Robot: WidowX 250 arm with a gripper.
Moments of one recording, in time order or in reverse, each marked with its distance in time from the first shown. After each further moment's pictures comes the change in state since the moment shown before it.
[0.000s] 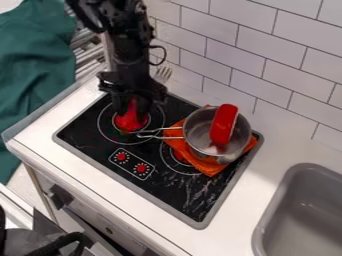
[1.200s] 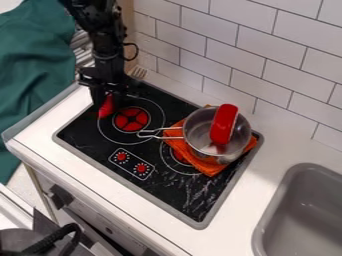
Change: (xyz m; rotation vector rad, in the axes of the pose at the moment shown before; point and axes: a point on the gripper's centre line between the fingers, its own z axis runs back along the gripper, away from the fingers) arm 0.027 0.074 -0.040 0.040 0.060 0.030
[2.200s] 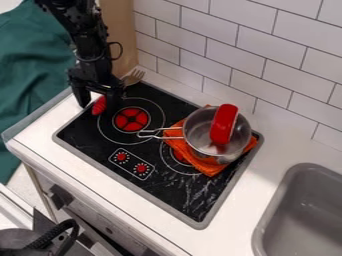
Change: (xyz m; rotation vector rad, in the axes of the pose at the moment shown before) arm -0.008 0.014 -0.003 -0.053 -0.020 -0.042
